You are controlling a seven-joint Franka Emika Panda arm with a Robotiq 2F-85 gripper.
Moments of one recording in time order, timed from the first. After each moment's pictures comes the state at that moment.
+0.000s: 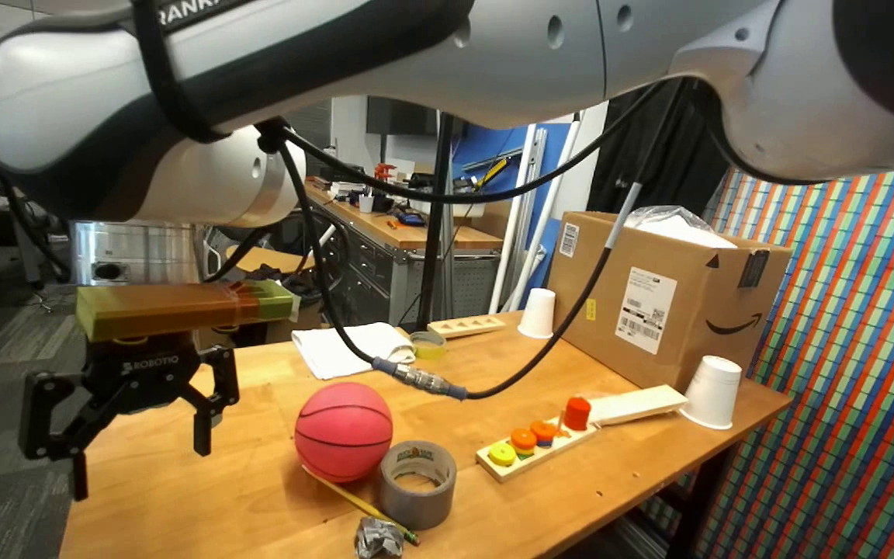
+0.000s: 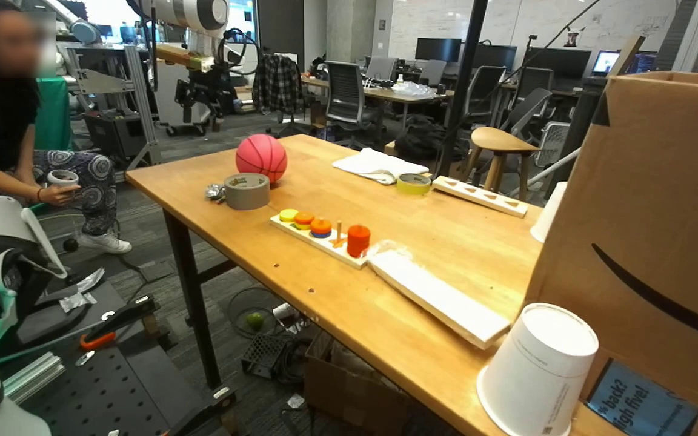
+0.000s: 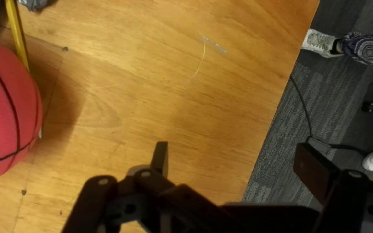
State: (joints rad) arm 0.48 0.62 0.28 -1.41 0.00 1.92 0.33
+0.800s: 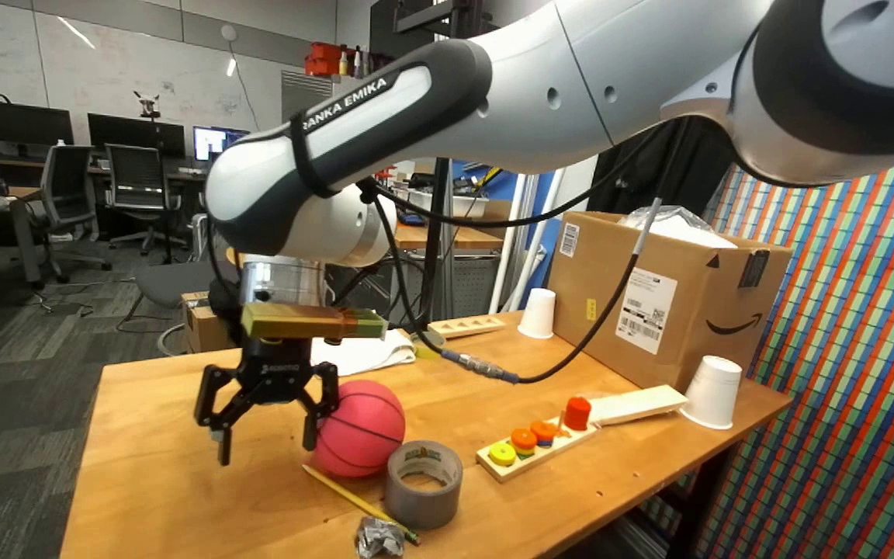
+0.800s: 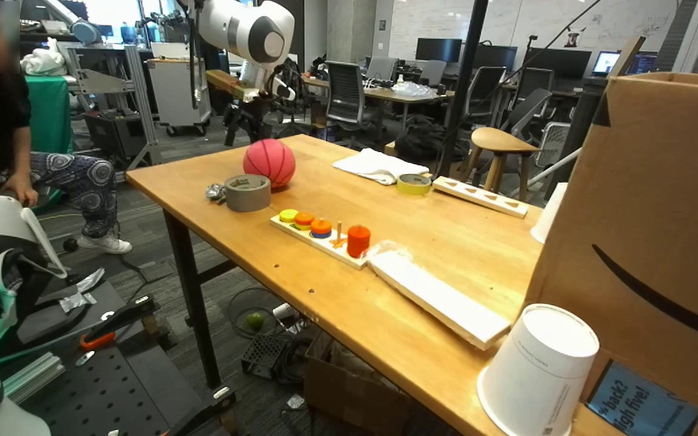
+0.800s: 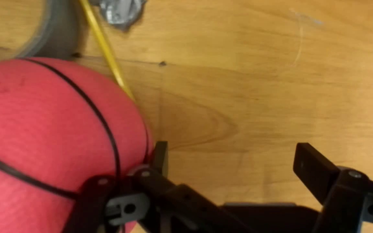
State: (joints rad) arm 0.32 0.62 0.21 -1.53 0.16 1.95 0.31
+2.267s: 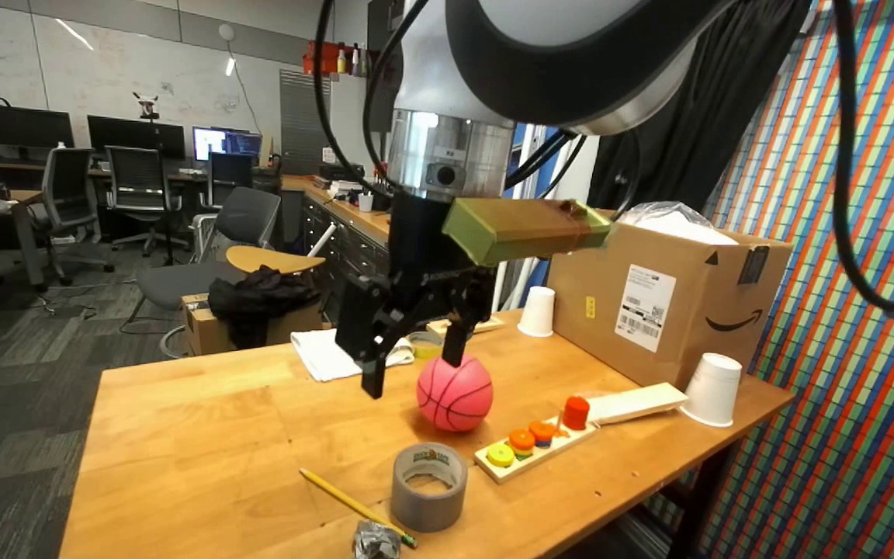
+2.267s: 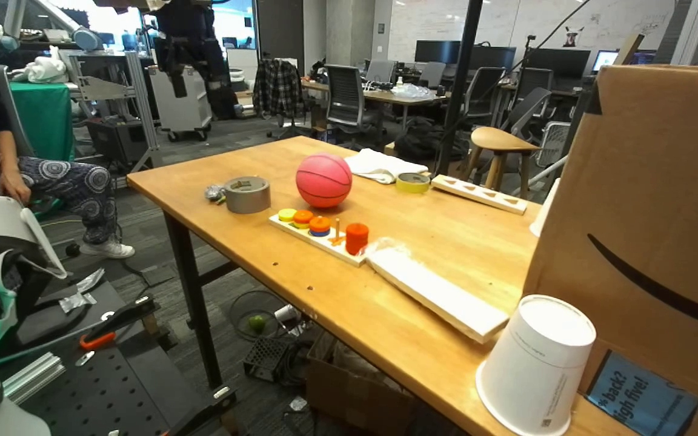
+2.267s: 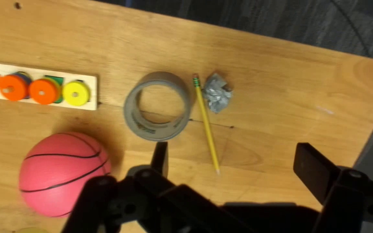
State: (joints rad) arm 0.32 -0.25 0.26 -2.32 0.03 2.16 0.32
